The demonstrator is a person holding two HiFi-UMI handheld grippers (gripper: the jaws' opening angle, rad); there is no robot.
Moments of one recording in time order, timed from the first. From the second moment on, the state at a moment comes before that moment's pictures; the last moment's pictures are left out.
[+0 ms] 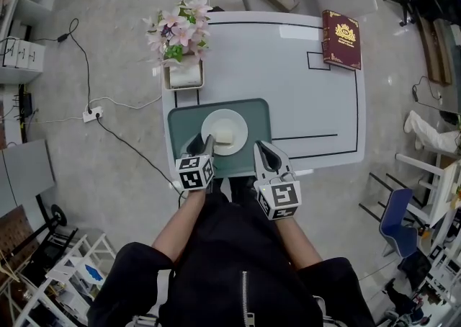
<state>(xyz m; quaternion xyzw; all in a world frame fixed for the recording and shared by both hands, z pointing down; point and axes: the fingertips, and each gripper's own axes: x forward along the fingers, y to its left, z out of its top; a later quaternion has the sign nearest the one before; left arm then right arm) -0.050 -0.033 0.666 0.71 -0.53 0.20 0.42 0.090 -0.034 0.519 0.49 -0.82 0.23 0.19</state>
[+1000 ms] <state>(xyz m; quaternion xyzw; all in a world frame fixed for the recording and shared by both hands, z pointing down) -0.079 -0.058 0.487 0.81 -0.54 0.10 0.20 0.043 -0.049 0.450 0.46 -0.86 0.18 0.15</state>
